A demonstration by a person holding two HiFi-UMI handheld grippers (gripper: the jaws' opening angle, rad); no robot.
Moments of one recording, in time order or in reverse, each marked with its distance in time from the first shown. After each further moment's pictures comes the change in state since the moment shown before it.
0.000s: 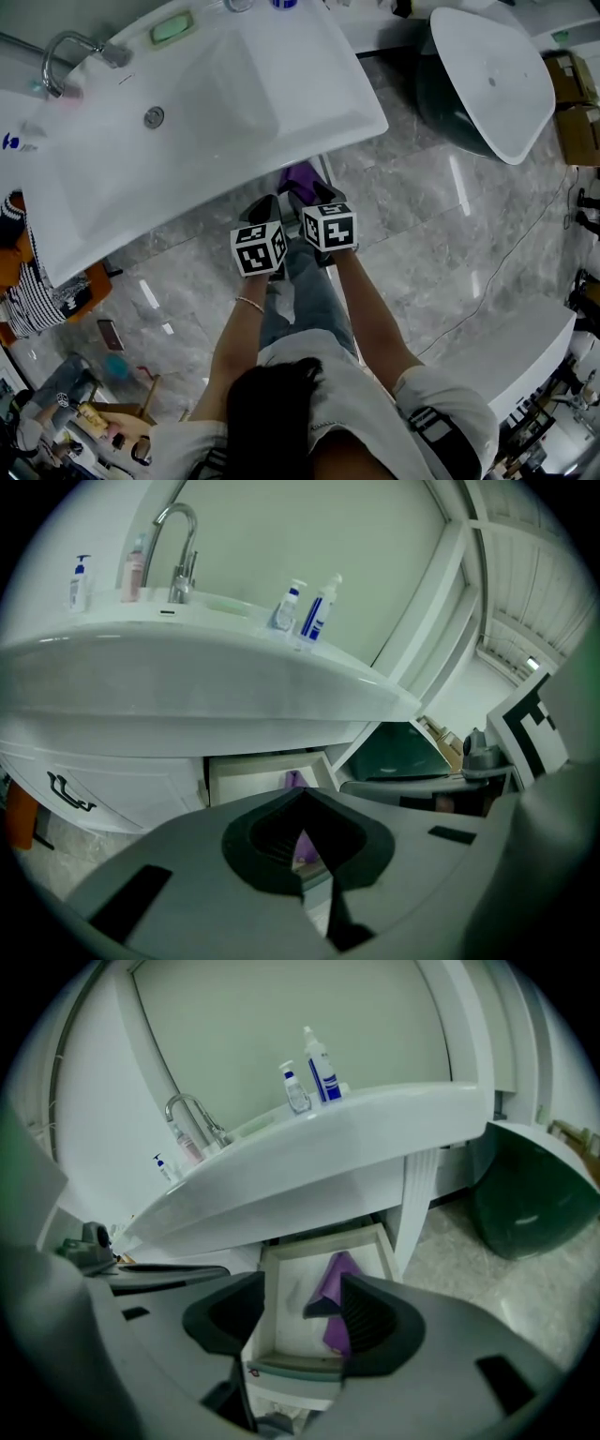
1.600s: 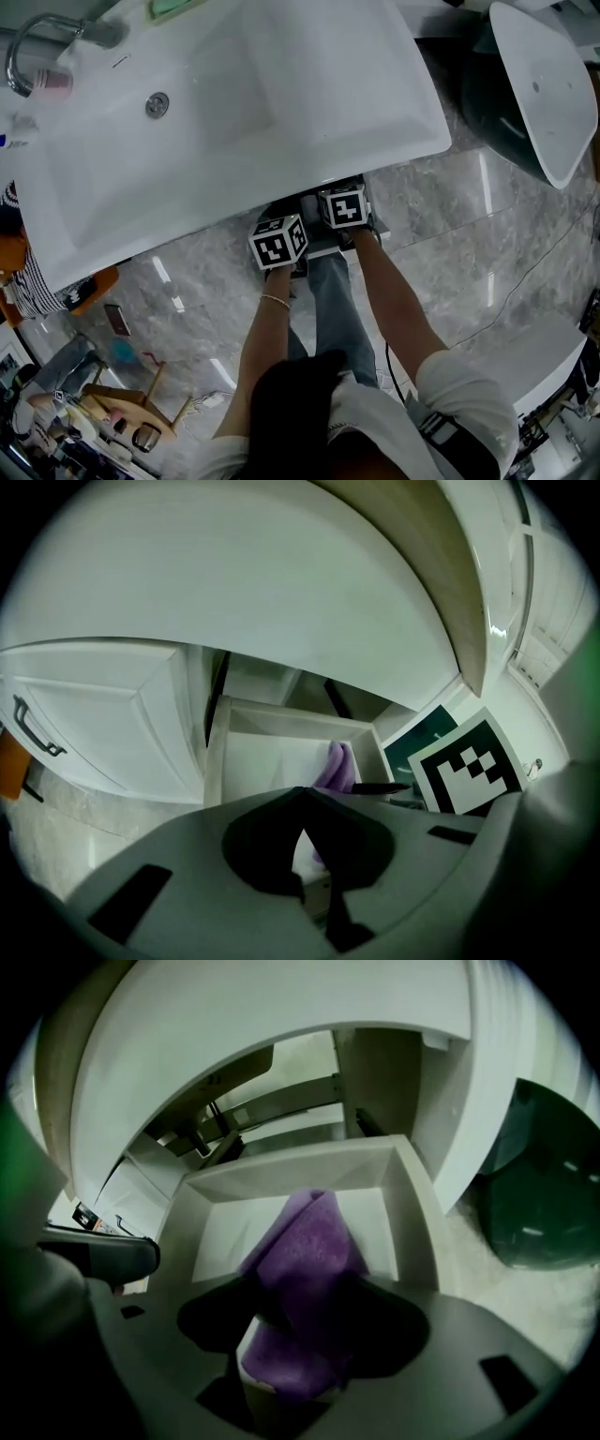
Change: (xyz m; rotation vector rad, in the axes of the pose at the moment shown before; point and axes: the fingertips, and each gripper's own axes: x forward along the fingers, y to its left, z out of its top) left arm 0.101 0.057 -0.056 -0.163 0.093 0.052; right arm 0.153 -0.073 -0.066 -0.113 0.225 -0.069
